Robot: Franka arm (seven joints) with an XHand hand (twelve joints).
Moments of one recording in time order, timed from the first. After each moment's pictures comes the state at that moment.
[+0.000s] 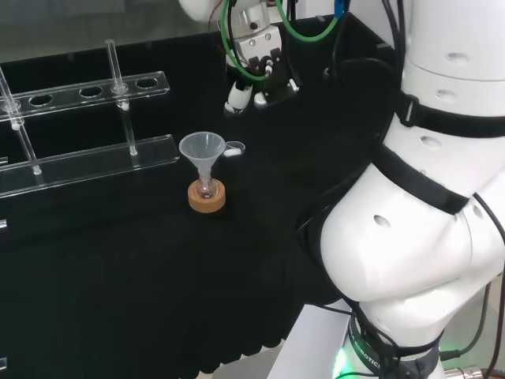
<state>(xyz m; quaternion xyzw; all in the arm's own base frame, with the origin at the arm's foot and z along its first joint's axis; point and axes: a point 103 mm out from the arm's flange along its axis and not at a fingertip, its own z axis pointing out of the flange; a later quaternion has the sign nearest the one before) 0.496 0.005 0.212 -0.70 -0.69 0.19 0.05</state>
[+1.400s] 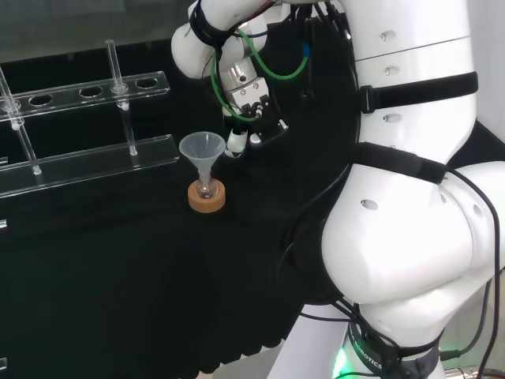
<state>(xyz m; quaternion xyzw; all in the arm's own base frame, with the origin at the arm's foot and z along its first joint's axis) 0.530 0.005 0.087 -0.66 -0.70 0.26 0.09</state>
